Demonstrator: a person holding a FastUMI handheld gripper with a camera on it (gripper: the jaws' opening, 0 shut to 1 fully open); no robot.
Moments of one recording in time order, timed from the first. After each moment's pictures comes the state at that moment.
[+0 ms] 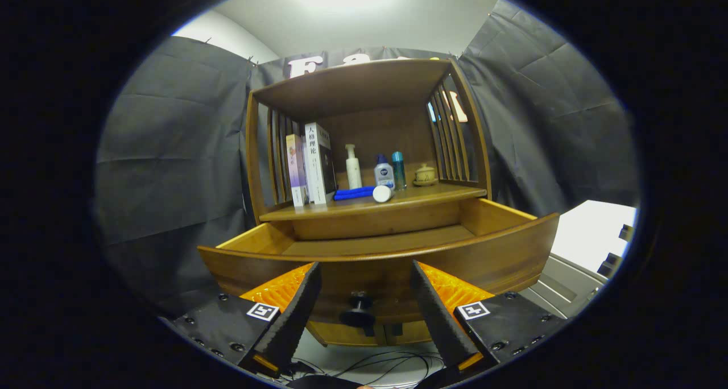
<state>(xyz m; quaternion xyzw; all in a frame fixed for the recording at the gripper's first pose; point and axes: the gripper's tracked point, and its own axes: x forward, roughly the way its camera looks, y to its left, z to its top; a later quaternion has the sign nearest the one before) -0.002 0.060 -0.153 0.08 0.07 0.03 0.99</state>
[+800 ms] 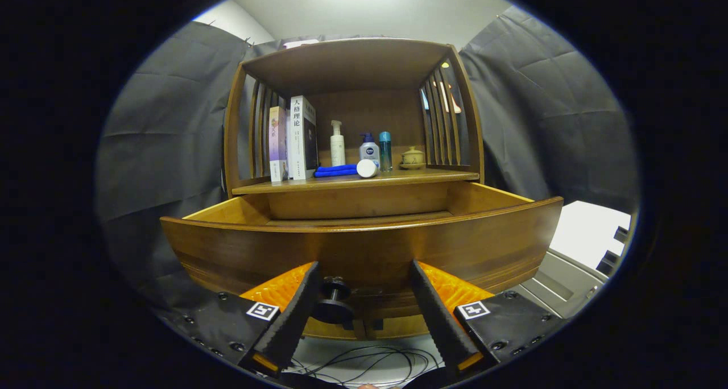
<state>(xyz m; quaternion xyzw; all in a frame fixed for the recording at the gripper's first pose) 0.021 0.042 -0.194 0.05 0.10 -0.01 0.99</state>
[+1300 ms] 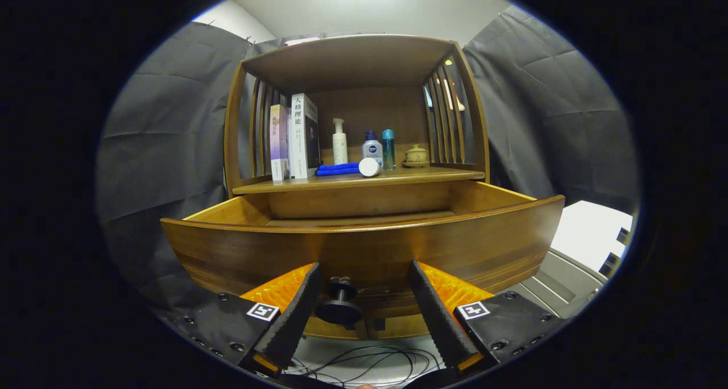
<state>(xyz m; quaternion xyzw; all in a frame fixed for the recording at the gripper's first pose) 0.035 0.047 -0.194 0.05 0.11 0.01 0.99</state>
